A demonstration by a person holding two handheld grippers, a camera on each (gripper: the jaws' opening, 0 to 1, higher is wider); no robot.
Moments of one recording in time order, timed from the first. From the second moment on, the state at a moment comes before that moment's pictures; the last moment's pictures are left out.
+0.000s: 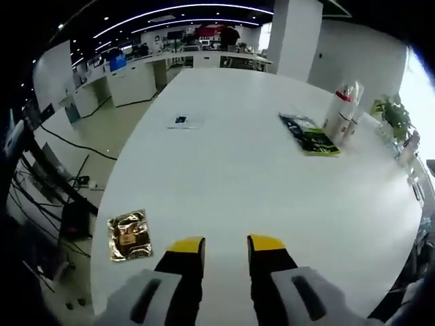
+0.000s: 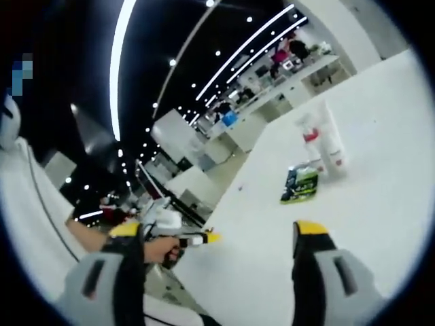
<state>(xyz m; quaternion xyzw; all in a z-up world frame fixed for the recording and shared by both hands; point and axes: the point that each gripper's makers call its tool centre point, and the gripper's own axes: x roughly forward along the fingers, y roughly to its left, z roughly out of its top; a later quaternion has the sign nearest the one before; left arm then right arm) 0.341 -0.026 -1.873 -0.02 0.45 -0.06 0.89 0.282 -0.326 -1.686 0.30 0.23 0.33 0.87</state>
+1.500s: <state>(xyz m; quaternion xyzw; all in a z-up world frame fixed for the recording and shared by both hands) 0.329 -0.094 -1.871 -0.03 0.45 -0.16 0.88 0.290 -0.312 -1.697 0.28 0.25 0.33 0.87</state>
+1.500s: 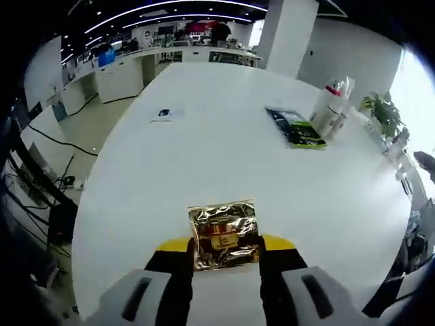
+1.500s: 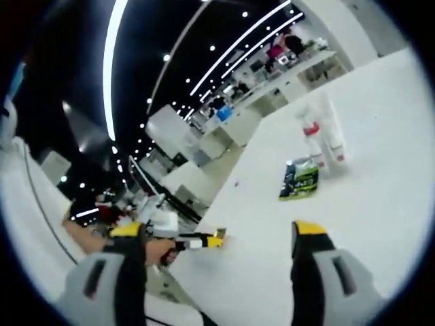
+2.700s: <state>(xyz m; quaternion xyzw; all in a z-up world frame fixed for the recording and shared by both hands) 0.285 -0.335 -1.714 0.11 0.26 -0.51 0.81 0.309 -0.333 -1.704 0.43 0.28 0.30 0.81</state>
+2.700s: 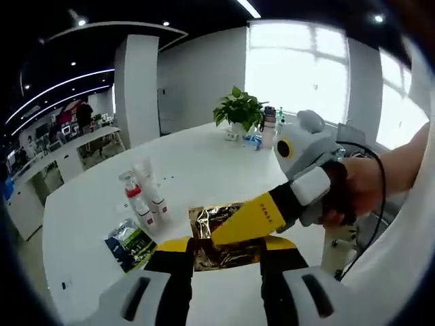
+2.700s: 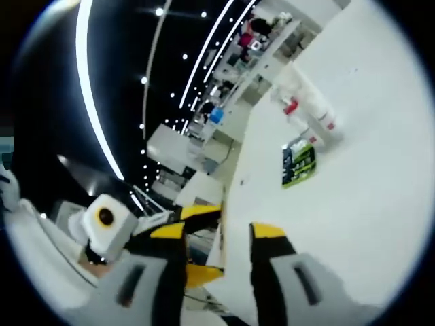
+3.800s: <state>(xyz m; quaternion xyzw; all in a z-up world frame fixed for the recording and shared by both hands) 0.266 -0.301 -1.684 -0.38 0.37 -0.53 0.66 0.274 -0.316 -1.681 0.44 0.27 0.41 0.75</state>
